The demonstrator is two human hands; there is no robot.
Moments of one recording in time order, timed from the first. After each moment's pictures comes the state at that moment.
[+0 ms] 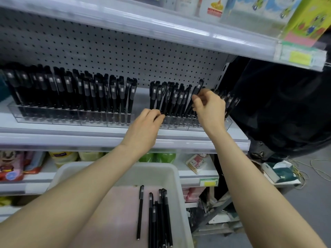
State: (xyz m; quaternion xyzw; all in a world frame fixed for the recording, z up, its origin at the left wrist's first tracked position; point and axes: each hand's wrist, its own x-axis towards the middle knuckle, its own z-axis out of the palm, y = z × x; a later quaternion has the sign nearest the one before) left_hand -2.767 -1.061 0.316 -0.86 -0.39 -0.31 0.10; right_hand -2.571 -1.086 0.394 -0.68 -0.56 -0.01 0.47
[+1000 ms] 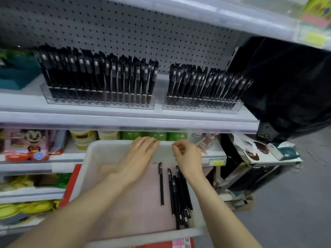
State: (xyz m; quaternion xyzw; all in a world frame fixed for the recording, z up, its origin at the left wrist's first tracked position) left_hand -2.858 -1.123 0.198 -0.90 -0.34 -0.26 0.06; right_hand -2.682 -1.186 0.245 -0.74 -0.53 0.12 0.38
